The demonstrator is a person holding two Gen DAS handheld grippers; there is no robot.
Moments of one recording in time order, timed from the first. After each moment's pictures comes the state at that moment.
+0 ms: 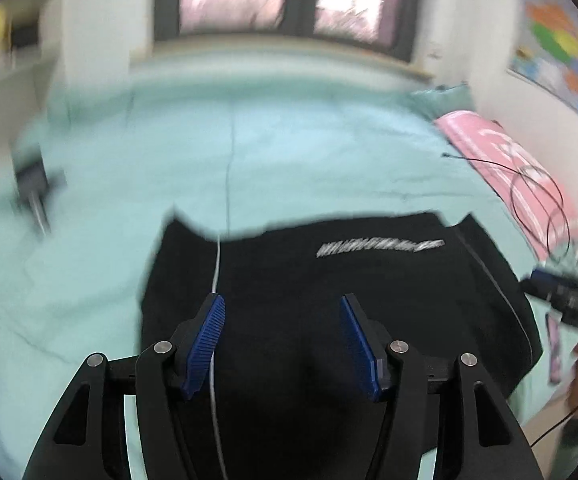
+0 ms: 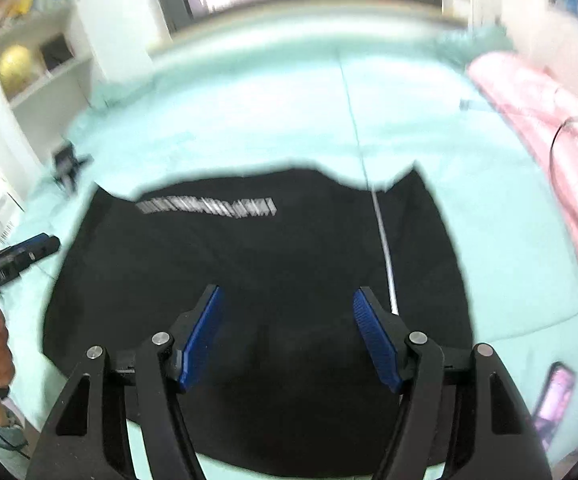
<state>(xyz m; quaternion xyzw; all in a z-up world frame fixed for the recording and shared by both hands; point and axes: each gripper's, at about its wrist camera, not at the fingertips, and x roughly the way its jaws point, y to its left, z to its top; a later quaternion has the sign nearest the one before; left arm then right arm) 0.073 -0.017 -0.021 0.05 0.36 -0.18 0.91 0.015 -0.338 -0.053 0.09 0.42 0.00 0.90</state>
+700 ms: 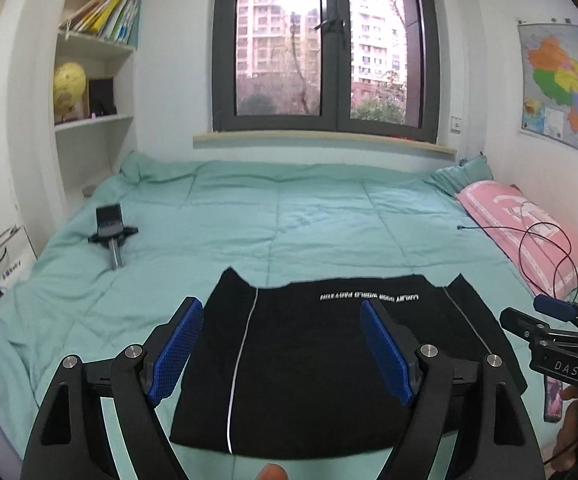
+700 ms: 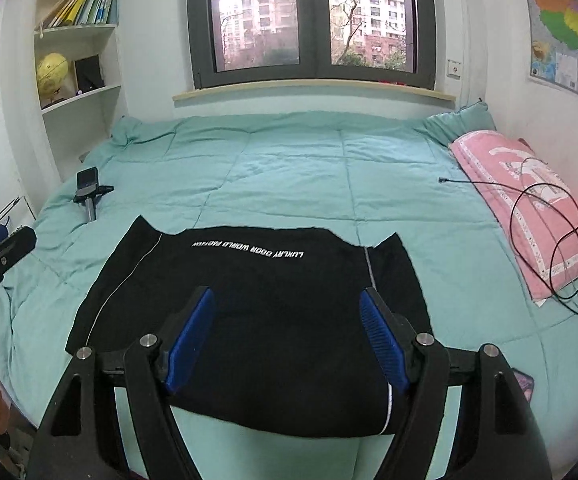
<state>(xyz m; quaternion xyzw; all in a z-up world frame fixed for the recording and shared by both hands) -0.041 -0.002 0.037 0.01 0.24 -0.08 0.97 -0.051 -0.257 0.011 0.04 0.33 -0.02 0.94</state>
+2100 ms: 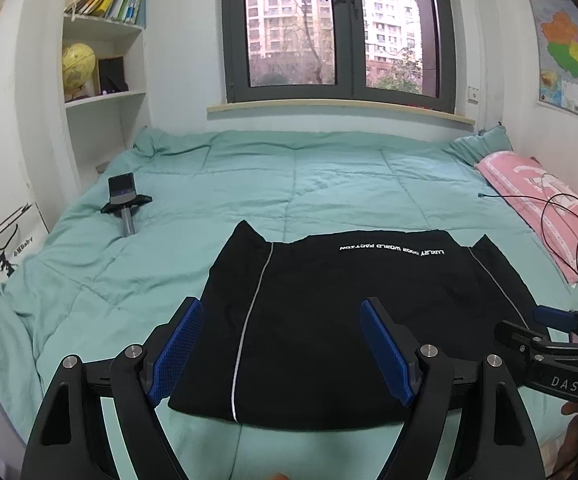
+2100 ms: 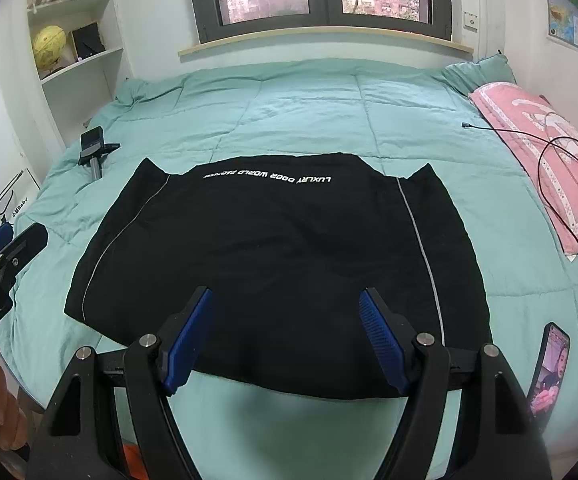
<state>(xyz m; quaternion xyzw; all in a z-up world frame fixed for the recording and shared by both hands) -0.043 0.004 -0.014 0.03 0.28 -0.05 0.96 -0.048 -0.240 -0.054 0.06 0.40 0.00 0.91</state>
